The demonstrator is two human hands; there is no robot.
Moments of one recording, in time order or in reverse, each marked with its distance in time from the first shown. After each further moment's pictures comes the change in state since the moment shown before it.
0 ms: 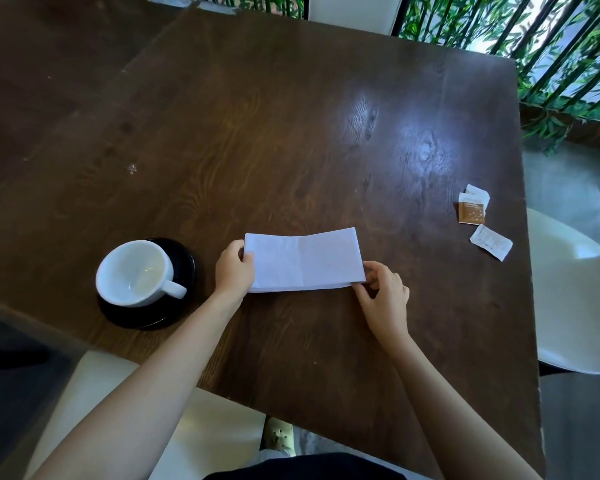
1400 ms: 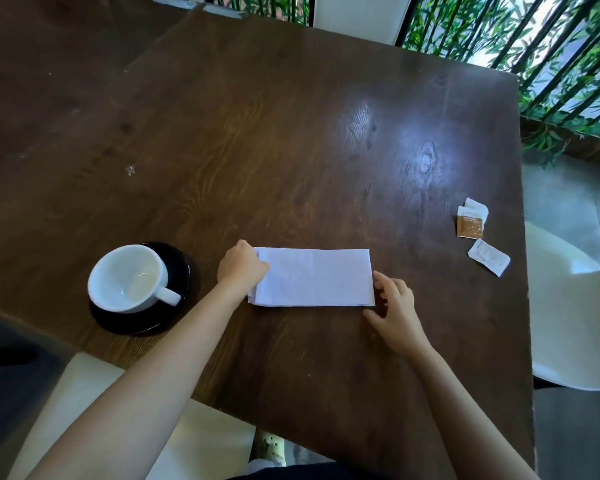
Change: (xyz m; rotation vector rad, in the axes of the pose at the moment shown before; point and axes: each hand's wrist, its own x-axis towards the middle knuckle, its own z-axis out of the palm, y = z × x) left_hand 0.015 0.028 0.004 0.428 -0.145 -0.006; right_hand 0.009 0.018 -0.033 -0.069 -0.324 0.008
